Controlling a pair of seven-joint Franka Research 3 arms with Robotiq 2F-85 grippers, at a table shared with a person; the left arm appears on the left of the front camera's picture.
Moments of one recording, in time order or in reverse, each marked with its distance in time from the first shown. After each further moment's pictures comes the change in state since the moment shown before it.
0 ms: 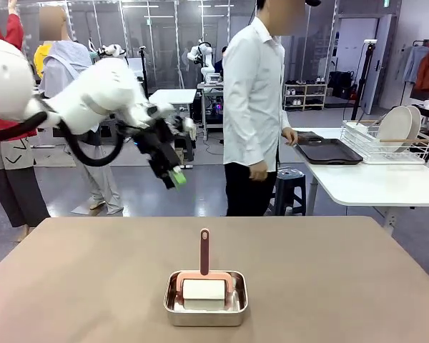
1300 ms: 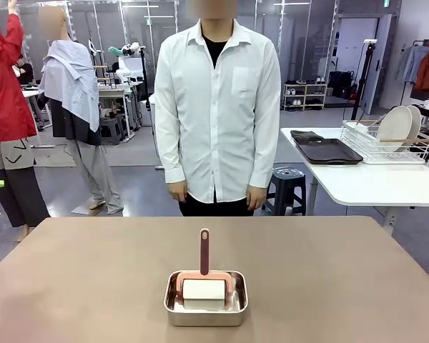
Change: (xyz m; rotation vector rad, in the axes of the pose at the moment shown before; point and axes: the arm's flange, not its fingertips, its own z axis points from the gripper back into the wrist) left arm -0.480 0.165 0.129 -0.154 -1.077 0.938; right arm 0.000 0.000 0.000 0.000 0.000 0.000
